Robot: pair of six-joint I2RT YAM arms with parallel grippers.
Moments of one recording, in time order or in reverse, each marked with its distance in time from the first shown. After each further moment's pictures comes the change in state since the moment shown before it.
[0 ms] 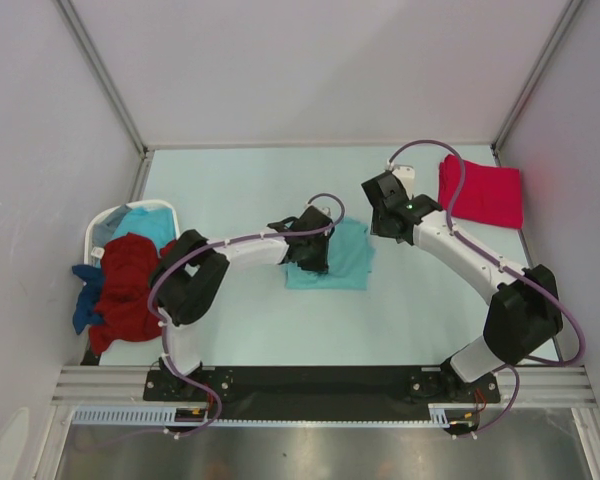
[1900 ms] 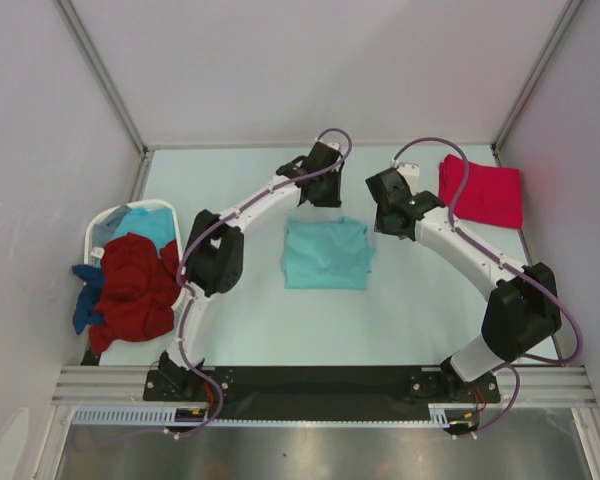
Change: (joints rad) left arm 0.130 0.319 0.758 -0.248 -0.018 0.131; right arm -0.033 0.015 0.019 -0.015 0.002 0.000
